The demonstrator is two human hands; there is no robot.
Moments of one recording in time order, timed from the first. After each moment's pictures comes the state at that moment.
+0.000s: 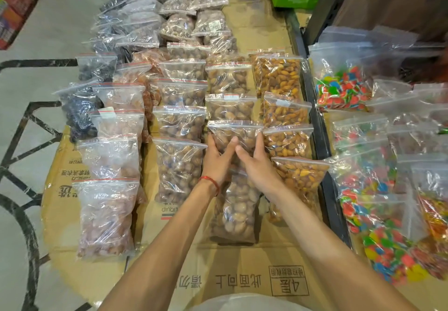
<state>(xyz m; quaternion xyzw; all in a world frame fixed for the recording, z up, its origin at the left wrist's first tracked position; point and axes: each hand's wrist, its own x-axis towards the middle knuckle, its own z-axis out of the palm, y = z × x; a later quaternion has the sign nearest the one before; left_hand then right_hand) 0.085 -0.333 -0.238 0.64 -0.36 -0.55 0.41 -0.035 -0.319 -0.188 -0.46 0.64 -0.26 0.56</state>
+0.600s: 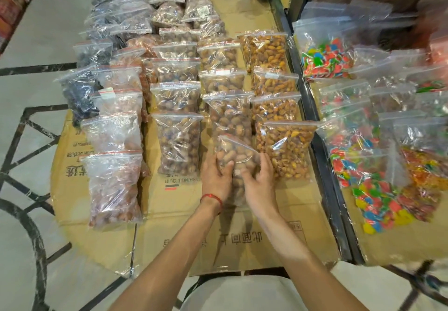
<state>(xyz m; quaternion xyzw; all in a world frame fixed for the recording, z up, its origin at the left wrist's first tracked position) 0.082 -0.213 -0.262 0.70 -0.48 -0.42 0.32 -0.024 -0.185 -0.225 -0.39 0.73 -0.33 0.46</state>
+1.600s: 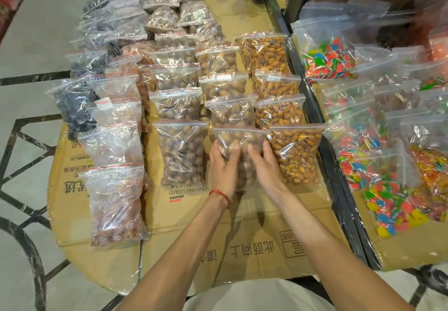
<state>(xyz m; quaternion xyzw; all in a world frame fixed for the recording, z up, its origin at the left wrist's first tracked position) 0.080 -0.247 -0.261 0.66 -0.40 -0.50 0.39 -0.037 -0.243 -0.235 -0.35 0.64 -0.40 0.55</state>
